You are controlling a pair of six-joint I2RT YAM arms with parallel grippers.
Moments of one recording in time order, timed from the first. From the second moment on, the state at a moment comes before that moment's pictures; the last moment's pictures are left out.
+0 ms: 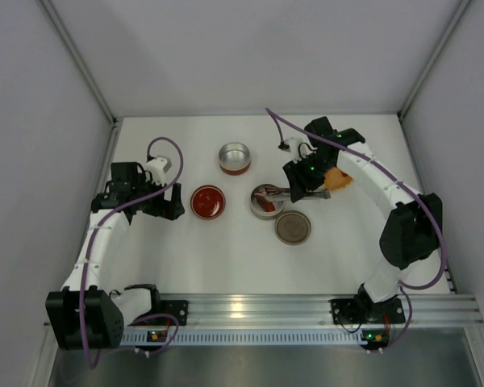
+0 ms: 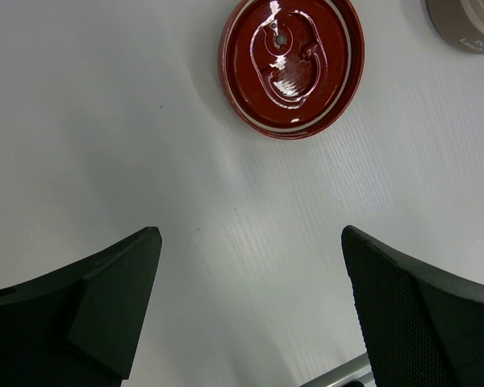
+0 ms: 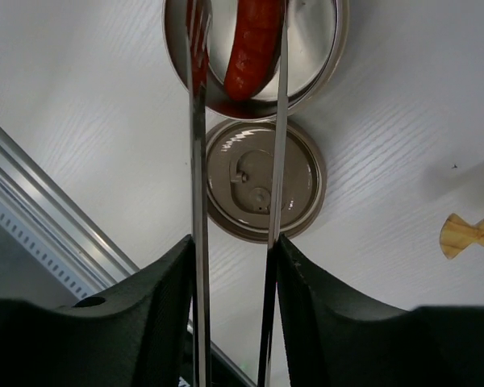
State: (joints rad) left arm 0.03 1.12 0.92 -0.70 0.41 0.23; right arm 0.41 1.70 1.53 -1.08 -0.40 -0.25
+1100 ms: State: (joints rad) left arm 0.03 1.11 0.90 -0.69 0.41 0.24; right arm -0.04 1.47 1.49 -1.07 -0.12 -0.25
